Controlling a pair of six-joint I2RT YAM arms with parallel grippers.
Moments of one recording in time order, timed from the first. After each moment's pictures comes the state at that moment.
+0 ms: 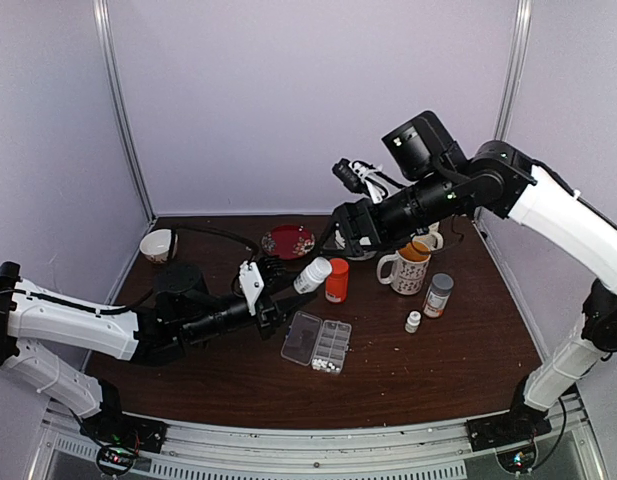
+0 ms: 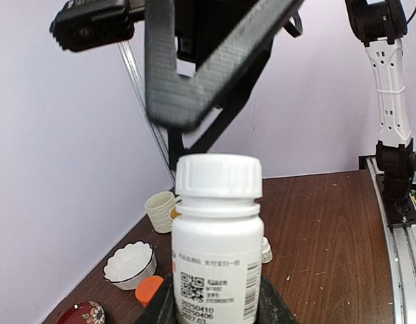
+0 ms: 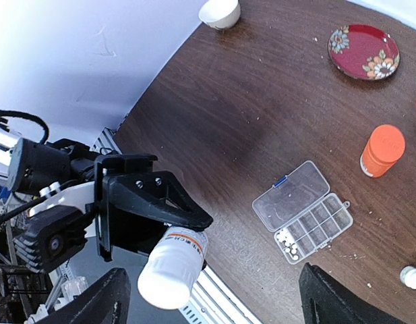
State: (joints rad) left arm -1.13 1.33 0.63 0.76 0.03 0.31; right arm 0.96 1.57 1.80 -0.97 -0.23 0.49
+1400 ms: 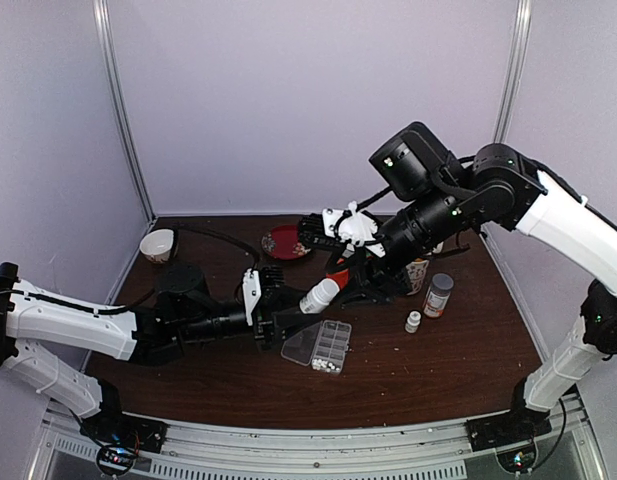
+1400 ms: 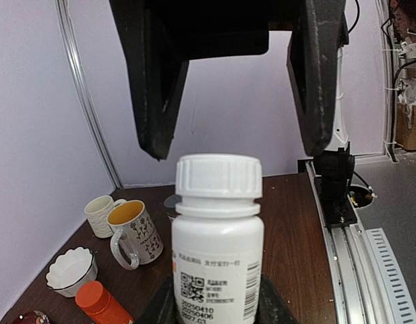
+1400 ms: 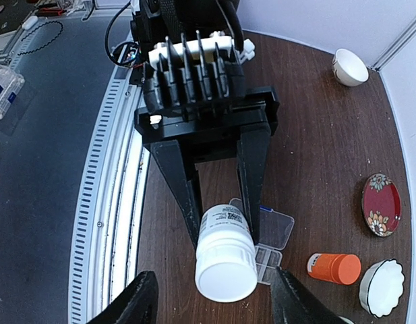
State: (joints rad) left arm -1.13 1.32 0.63 0.71 0.25 0.21; right arm 1.09 1.54 1.84 -1.11 -0.28 -0.49
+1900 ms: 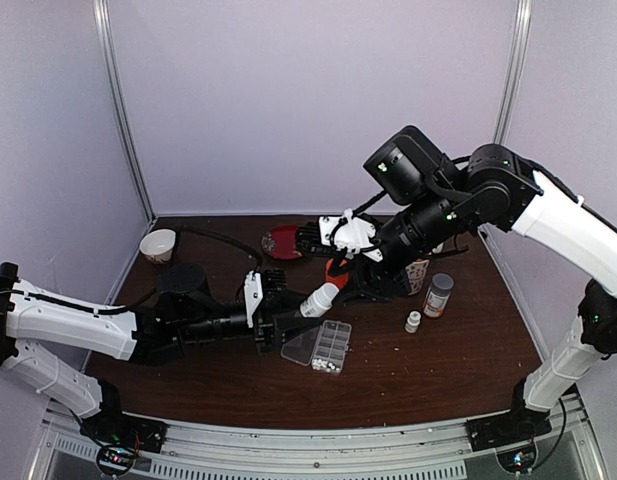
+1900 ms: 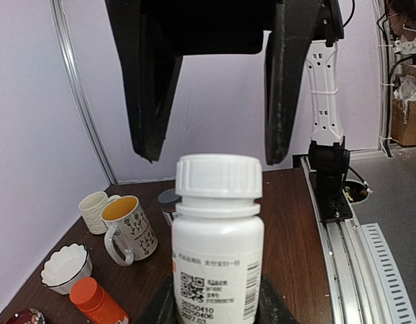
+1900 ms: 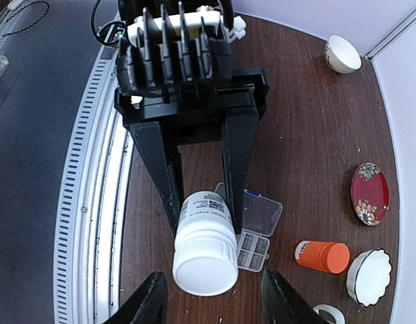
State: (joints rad) left arm -1.13 1.32 0.63 0.68 0.26 0.21; right arm 1.11 1.57 1.86 -1.15 -0.19 -0.53
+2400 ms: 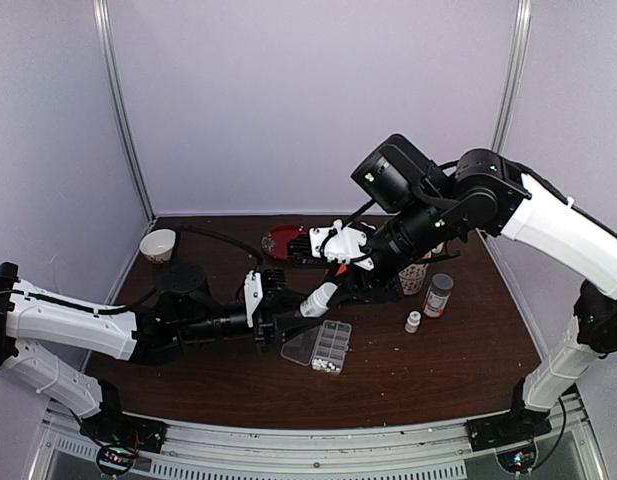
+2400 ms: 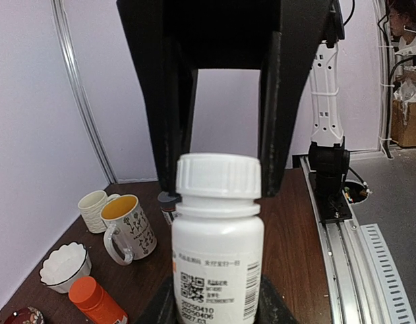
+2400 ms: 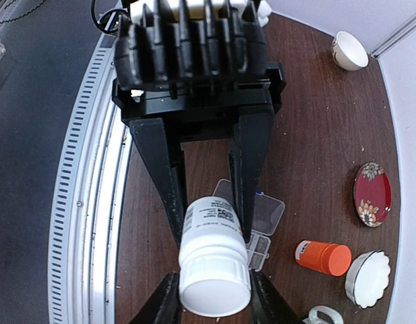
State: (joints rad) left arm -1.13 1.32 0.63 0.68 0.27 0.21; right arm 1.13 1.60 1.86 -1.15 -0.16 -0.54
